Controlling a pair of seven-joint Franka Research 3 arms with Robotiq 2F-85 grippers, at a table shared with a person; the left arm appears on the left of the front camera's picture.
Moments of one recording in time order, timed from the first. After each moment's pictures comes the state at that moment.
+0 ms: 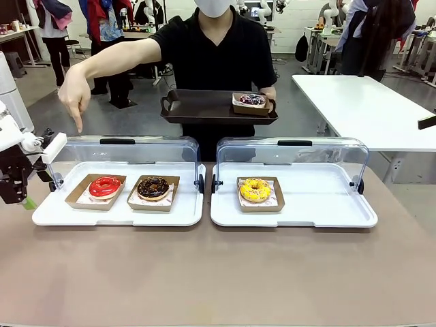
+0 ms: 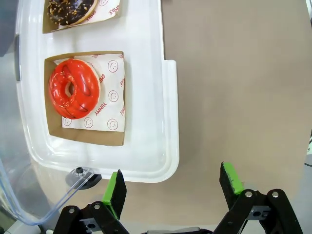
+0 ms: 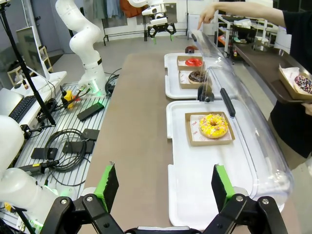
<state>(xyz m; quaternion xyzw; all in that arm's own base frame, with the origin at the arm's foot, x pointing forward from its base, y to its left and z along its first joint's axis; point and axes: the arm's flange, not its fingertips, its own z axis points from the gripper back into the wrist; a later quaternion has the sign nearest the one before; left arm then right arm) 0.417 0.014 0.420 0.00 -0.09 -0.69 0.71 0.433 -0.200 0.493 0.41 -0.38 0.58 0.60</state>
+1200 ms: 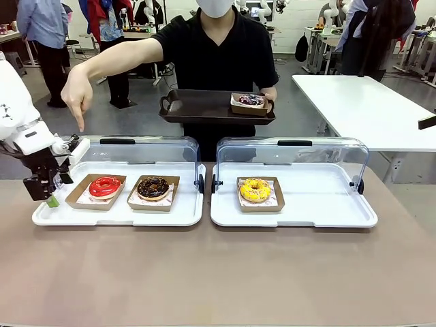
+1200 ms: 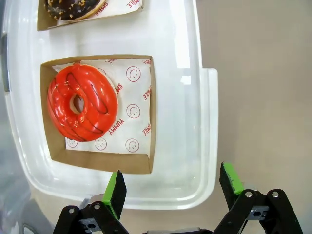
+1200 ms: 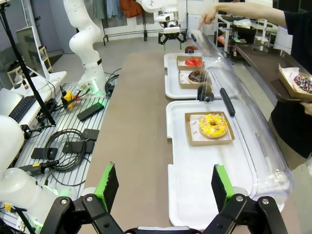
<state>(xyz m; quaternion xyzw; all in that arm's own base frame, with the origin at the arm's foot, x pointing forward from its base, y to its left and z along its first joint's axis) 0.481 -0.004 0.378 -0.02 -0.06 -0.70 0.71 0.432 -0.200 0.493 0.40 -0.39 0.57 0.60</state>
